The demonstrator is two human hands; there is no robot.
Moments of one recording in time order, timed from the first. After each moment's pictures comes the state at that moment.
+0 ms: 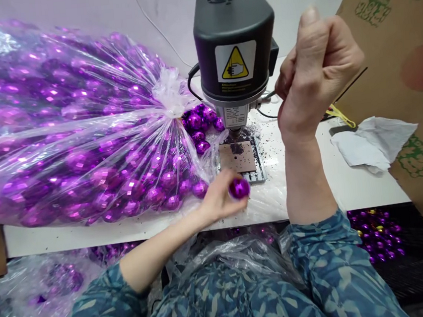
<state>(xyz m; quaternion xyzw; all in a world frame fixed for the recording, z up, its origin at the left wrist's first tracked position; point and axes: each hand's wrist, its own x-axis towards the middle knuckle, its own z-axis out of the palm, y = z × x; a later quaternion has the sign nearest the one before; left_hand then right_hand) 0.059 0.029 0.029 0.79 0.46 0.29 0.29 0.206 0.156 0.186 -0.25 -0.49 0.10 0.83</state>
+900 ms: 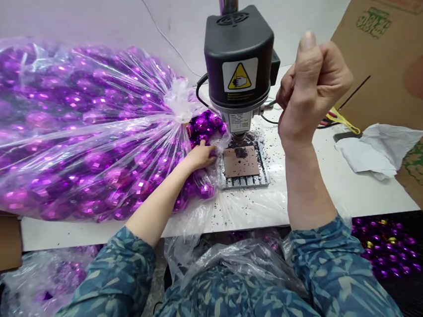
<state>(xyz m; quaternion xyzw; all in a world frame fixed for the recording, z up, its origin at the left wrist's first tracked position) 0.005 0.157 0.060 0.76 0.63 -0.06 0.14 0.206 0.154 0.177 -0.21 -0.49 0.12 0.84</state>
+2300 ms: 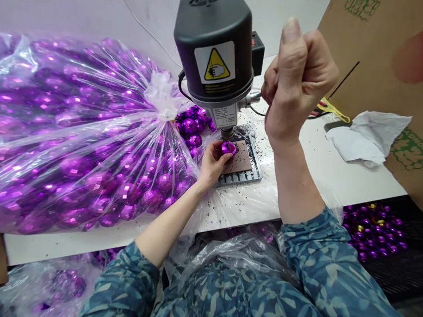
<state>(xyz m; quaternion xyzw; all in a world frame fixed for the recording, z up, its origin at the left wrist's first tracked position) 0.067 0.123 -0.008 0.52 0.47 0.53 0.47 0.202 0.145 0.174 -0.24 -0.49 0.12 0.83</state>
